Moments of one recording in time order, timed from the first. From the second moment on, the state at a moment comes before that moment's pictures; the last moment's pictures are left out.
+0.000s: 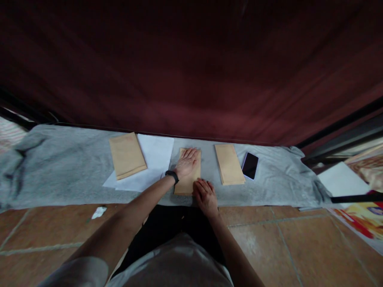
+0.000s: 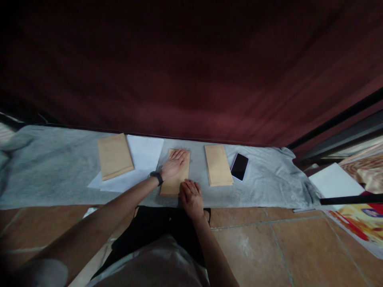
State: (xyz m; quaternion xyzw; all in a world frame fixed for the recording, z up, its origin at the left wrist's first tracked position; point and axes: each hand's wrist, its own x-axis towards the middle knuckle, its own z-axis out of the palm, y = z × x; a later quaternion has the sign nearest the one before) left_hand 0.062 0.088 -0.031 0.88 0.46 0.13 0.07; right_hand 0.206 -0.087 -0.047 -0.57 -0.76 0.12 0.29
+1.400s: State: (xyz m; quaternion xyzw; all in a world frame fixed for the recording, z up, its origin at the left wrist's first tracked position) left_hand 0.007 -0.041 -0.035 0.95 0.26 0.12 0.12; right_hand 0.212 -0.054 -0.051 -0.57 -0.70 0.22 0.37
